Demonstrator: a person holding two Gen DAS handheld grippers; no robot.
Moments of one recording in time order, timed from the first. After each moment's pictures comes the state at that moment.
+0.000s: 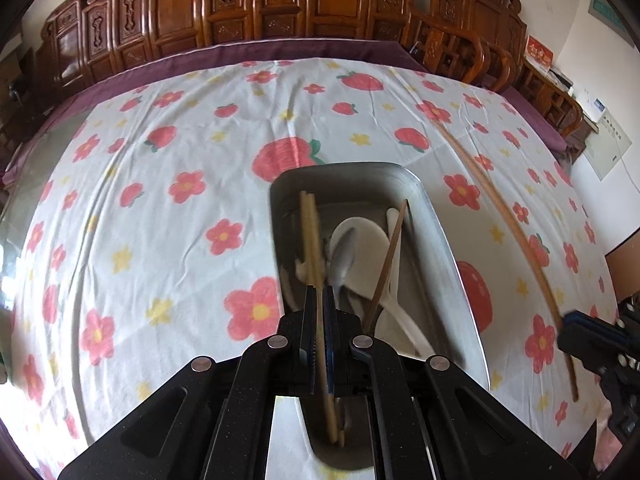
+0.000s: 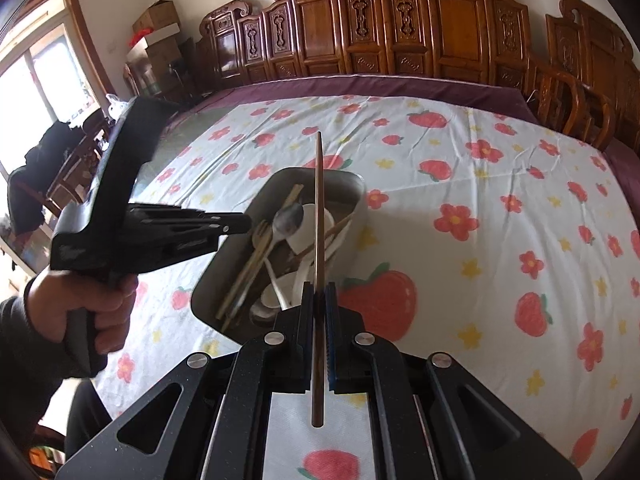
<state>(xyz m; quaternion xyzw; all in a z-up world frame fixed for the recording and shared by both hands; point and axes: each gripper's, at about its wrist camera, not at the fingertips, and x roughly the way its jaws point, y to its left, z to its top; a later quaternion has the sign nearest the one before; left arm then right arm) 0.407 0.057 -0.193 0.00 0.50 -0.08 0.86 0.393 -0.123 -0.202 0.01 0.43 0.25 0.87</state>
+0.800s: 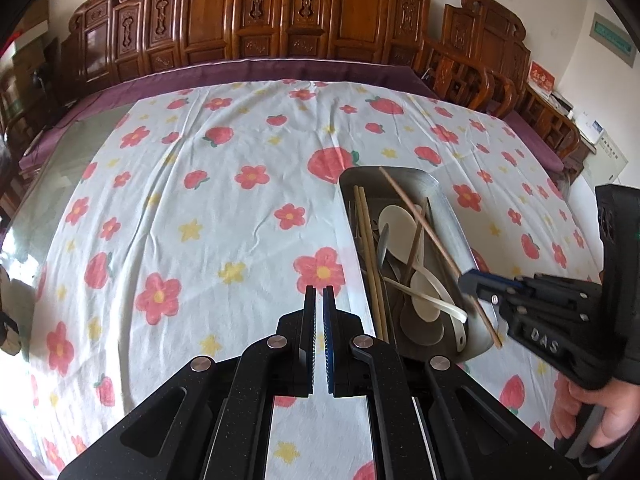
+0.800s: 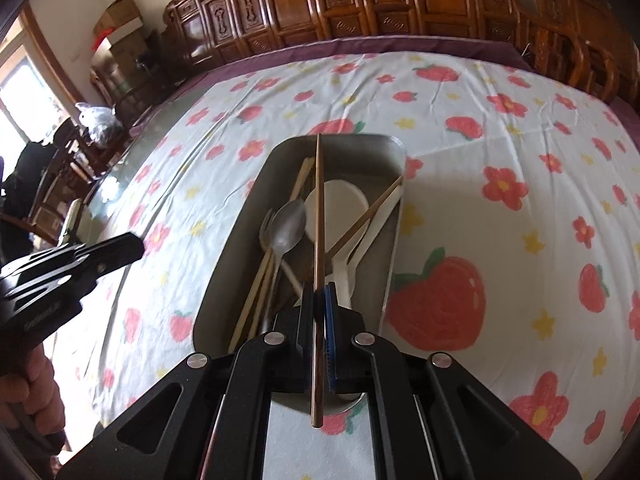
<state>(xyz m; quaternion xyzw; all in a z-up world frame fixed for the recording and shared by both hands) 0.354 0.115 -0.164 -0.02 0.47 -0.07 0.88 0.426 -0.066 -0.240 0.04 0.49 0.20 0.85</state>
